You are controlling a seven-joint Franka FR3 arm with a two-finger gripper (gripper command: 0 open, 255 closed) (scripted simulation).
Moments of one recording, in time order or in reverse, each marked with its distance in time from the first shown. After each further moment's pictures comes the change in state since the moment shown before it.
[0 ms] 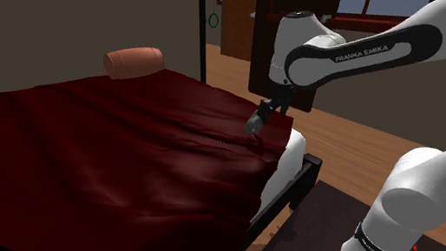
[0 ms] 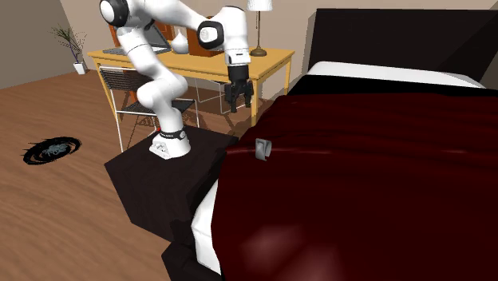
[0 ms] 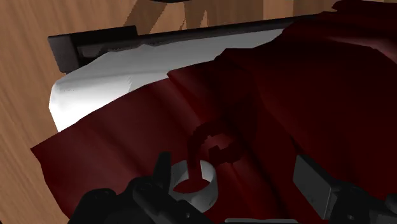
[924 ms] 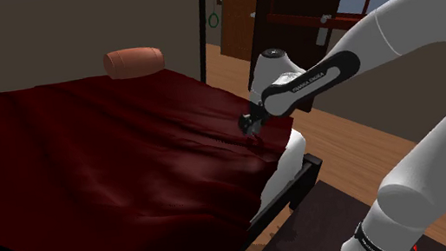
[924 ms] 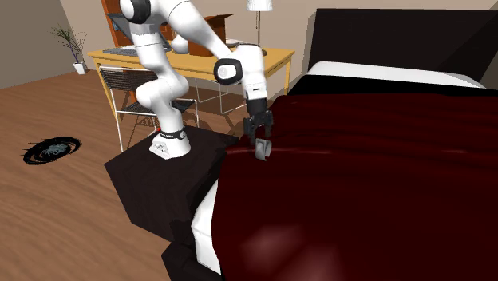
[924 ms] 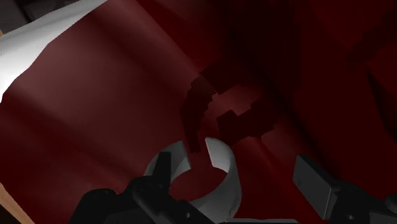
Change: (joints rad) arm -0.094 0.381 0.021 0.040 -0.119 0.430 0.193
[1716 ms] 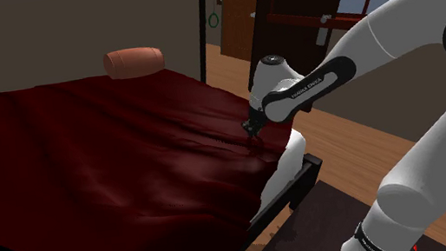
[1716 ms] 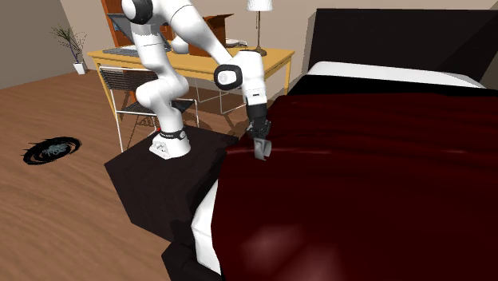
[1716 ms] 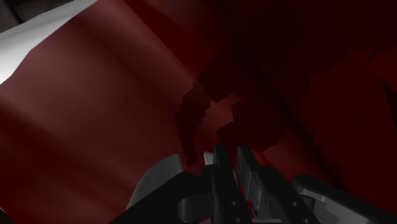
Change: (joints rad) arm -0.008 0.032 0.003 -0.021 -0.026 0.054 0.025
